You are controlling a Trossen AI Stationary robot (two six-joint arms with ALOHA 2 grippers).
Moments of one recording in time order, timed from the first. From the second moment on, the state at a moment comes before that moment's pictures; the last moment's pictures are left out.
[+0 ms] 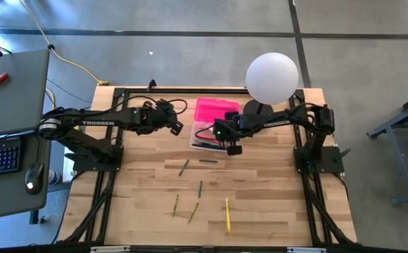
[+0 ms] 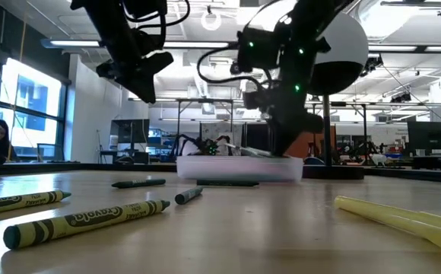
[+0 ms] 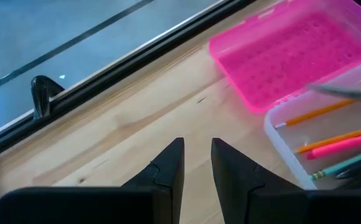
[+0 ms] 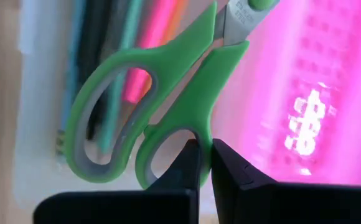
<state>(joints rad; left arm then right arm) 0.18 1.30 0.96 -0.65 -0.64 -0.58 -0.16 1.82 1.20 -0.68 0.29 -0.27</state>
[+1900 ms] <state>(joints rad) 0.18 1.30 0.96 -0.65 -0.64 -0.58 0.44 1.82 1.27 -0.43 -0.12 -0.05</state>
